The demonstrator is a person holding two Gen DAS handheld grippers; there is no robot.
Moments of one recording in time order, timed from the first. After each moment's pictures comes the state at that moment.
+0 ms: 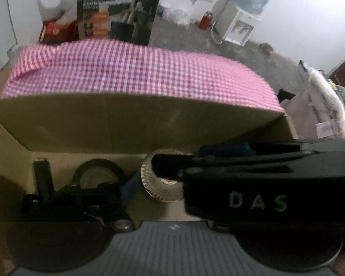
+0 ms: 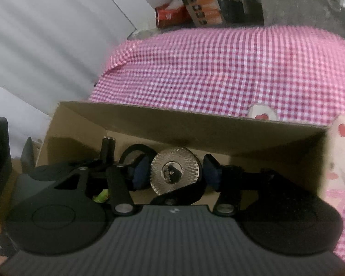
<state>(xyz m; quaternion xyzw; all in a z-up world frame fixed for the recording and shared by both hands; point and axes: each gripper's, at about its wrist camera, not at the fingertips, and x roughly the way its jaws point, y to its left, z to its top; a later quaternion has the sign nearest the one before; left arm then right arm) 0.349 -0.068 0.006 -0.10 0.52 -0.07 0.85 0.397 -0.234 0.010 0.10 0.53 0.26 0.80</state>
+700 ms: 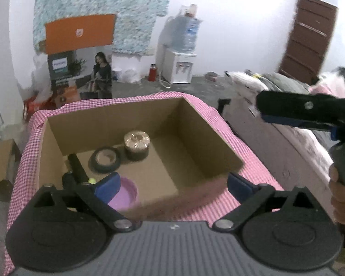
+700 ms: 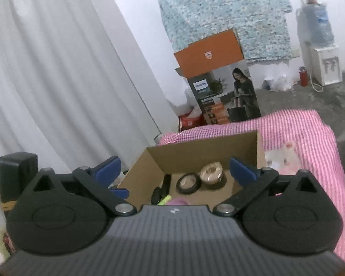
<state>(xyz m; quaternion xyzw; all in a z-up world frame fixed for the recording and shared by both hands) 0.112 -0.087 0.090 0.01 0.36 -0.18 0.92 0.119 -0.342 0.118 0.18 0.25 0.25 0.92</state>
